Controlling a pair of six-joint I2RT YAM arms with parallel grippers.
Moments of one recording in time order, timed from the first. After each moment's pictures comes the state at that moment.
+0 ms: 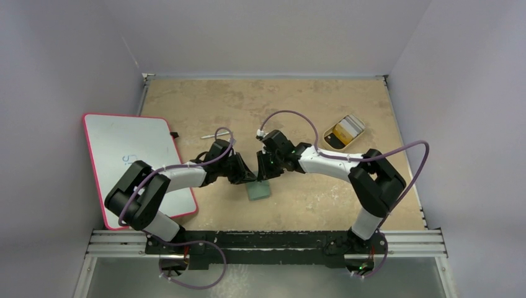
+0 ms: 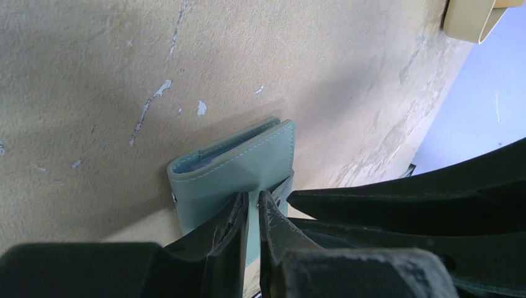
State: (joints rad) left arm -0.56 1.53 0.58 0.12 0.34 -1.04; right arm 0.82 1.71 1.04 -0.30 -0.17 0.54
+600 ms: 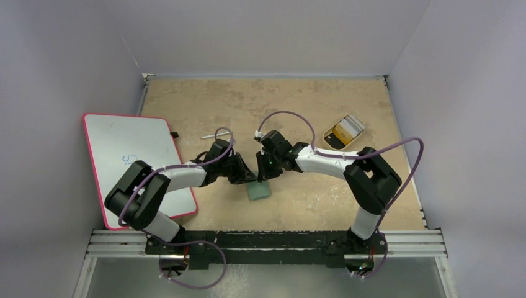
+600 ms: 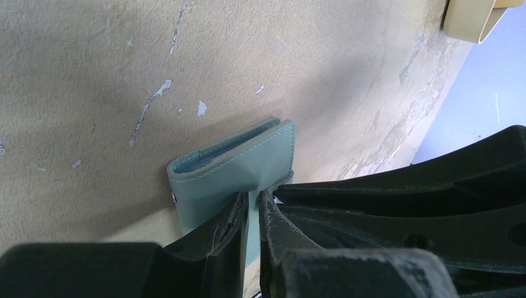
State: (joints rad) left arm -0.56 1.53 0.58 0.12 0.34 -1.04; right arm 0.83 1.76 1.06 -0.30 -0.17 0.52
